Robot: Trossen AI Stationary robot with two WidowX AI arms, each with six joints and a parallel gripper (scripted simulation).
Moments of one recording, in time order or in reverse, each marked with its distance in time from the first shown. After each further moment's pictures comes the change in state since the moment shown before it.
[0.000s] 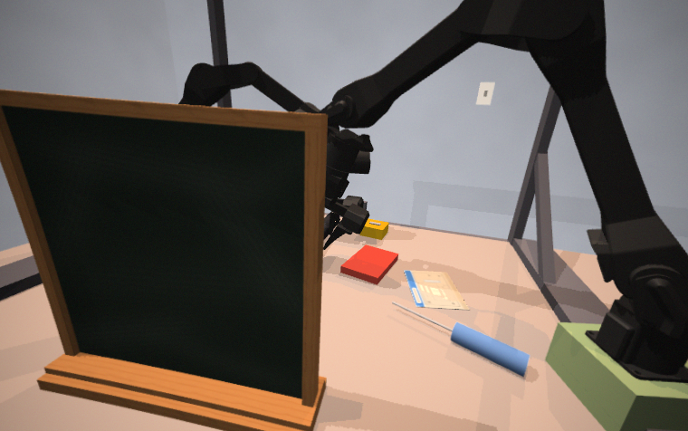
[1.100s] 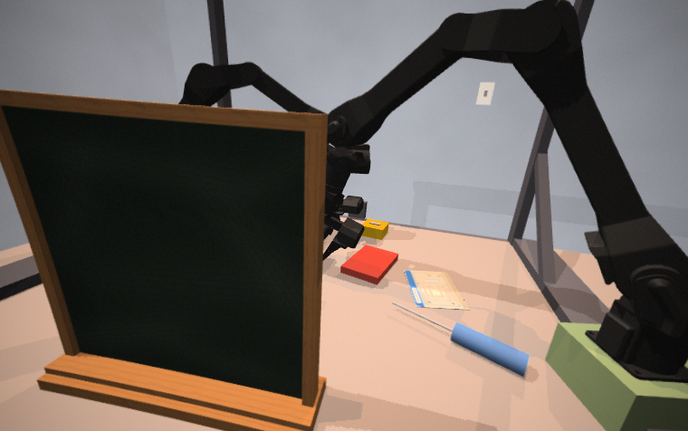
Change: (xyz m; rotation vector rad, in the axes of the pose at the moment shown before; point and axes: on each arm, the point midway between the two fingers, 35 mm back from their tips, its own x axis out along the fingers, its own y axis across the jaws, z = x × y) left arm 0.029 -0.004 -0.002 -0.002 0.006 -0.010; right arm 0.000 0.000 0.000 0.000 0.000 0.000
